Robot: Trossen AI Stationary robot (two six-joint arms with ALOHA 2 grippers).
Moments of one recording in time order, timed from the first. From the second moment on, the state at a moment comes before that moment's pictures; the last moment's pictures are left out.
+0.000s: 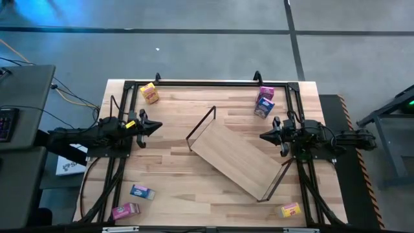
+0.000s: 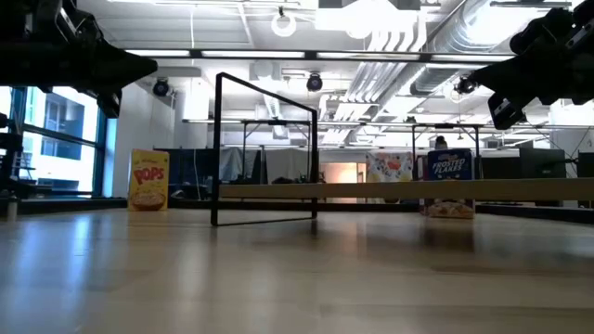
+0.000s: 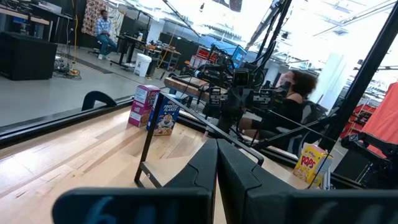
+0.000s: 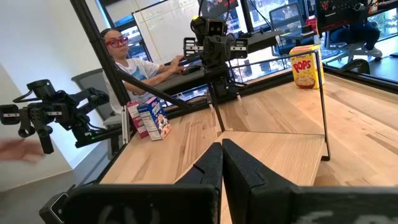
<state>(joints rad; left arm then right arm) 0.03 0.01 0.01 0.11 -0.17 -0.31 -0.01 0.01 0.01 0.02 -0.06 0.31</state>
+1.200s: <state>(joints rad) 0.50 0.64 0.71 -0.62 -0.41 -0.55 -0.01 0.01 0.01 0.02 -0.06 0.31</state>
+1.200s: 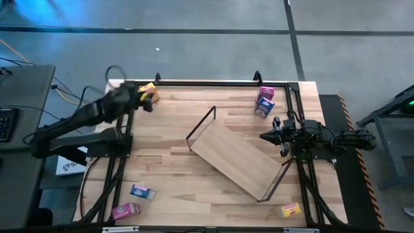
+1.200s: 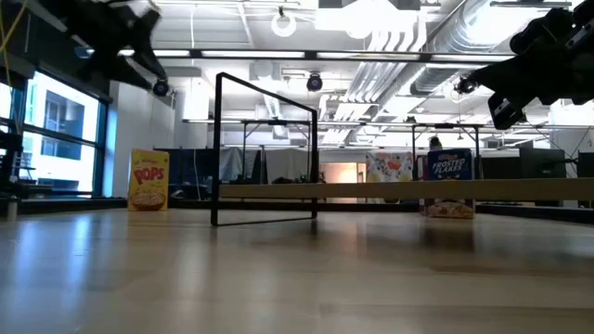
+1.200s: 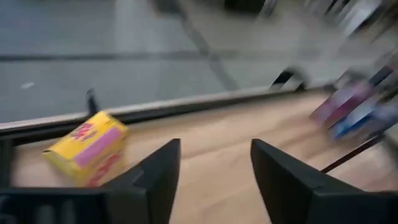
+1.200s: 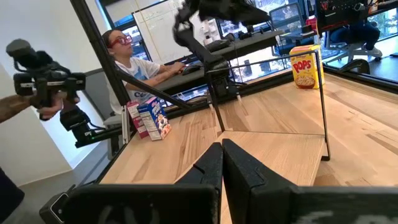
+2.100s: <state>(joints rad) 0.98 1.57 1.41 -1.32 -0.11 0.16 -0.01 0.01 0.01 0.02 -0.06 0.31</state>
